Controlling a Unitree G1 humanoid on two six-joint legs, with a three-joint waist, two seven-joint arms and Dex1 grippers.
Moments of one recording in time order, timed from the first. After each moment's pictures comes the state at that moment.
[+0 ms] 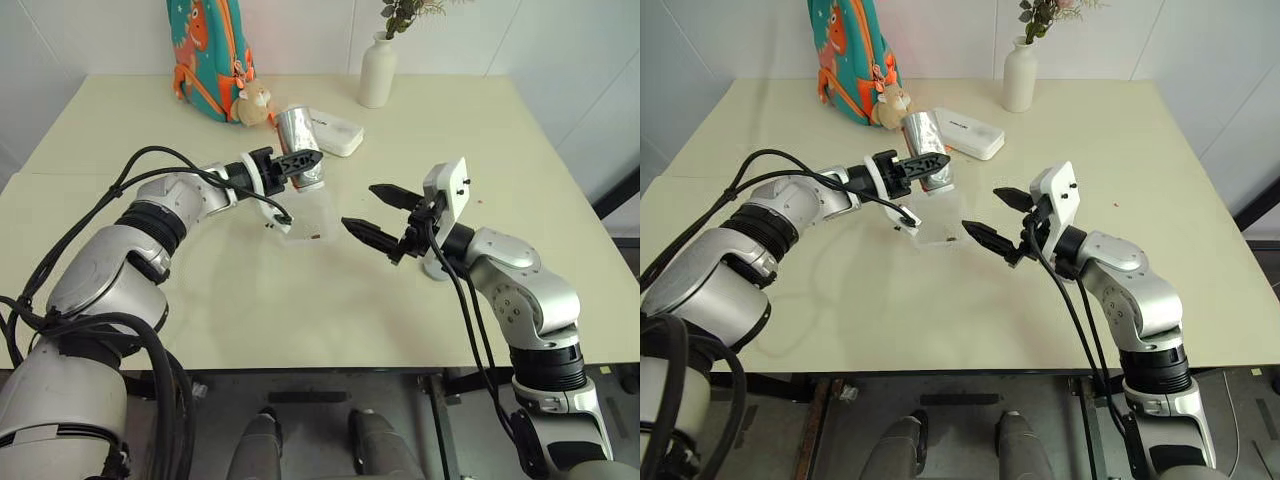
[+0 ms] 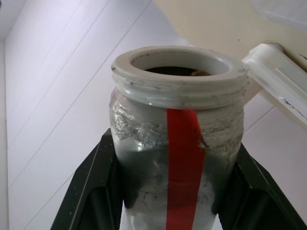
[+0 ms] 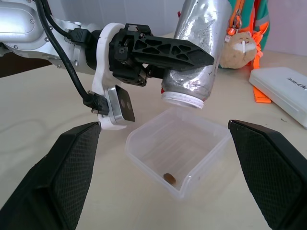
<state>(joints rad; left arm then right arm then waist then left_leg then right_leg) -1.39 0.61 -0.96 1.07 1.50 -0.38 0.89 -0.57 -0.44 -0.01 -0.23 0.54 0.58 0.67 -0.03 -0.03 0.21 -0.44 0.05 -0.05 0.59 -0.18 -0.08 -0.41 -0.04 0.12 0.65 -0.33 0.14</state>
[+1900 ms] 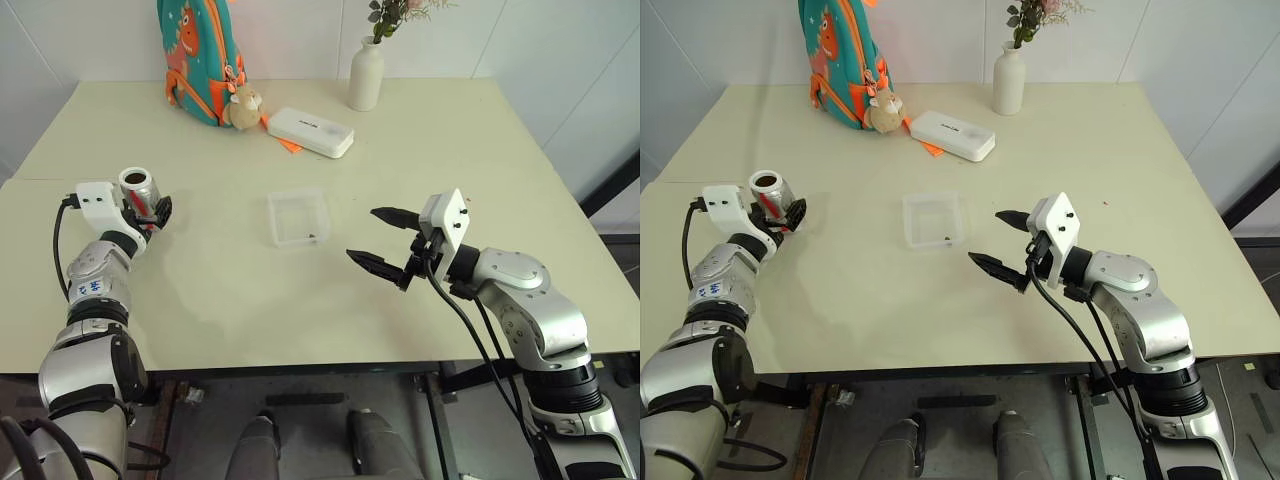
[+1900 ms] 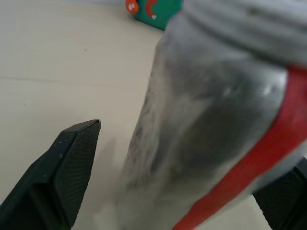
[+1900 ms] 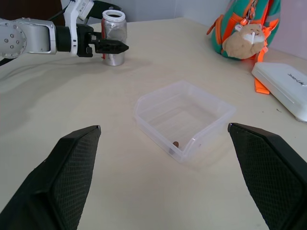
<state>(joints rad) -0.89 0.62 0.37 1.20 -0.21 -0.17 -0.40 -0.47 -0.51 0.03 -0.27 0.43 0.46 0.78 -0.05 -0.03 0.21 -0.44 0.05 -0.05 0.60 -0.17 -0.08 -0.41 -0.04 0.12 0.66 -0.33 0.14</state>
